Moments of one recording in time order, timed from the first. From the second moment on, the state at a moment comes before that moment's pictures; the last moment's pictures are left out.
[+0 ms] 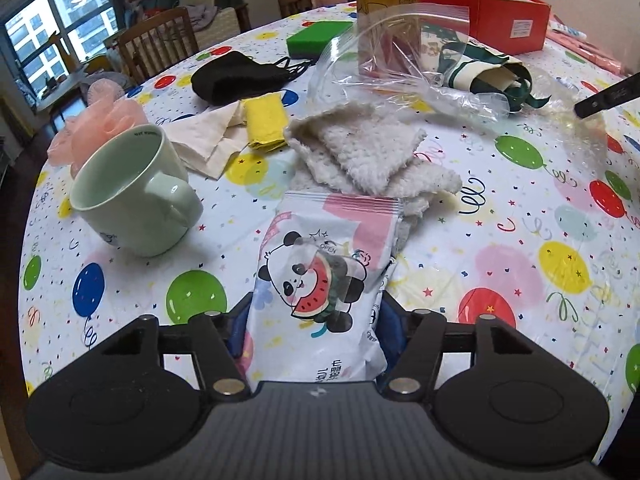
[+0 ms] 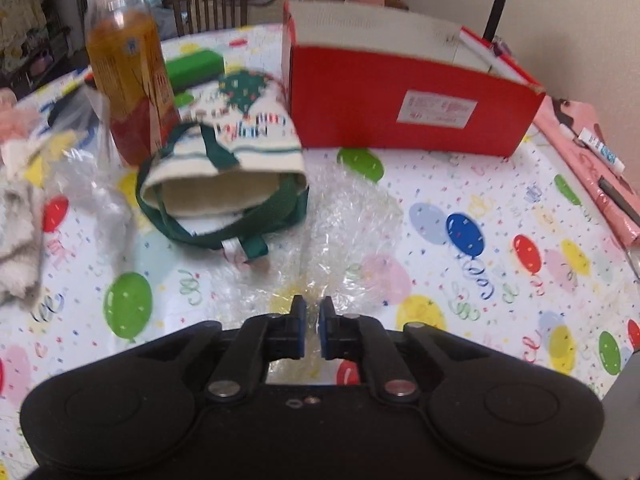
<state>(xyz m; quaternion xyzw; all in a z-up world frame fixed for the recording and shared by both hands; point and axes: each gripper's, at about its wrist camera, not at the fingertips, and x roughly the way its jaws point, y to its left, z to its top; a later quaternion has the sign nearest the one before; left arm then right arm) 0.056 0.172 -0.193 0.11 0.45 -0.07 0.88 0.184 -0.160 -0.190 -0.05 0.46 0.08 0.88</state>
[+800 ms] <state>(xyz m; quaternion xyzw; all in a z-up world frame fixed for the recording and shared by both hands) 0.078 0.130 -0.092 -0.01 0.42 -0.03 0.91 0.201 -0.215 -0.065 -0.01 0.36 0.17 0.92</state>
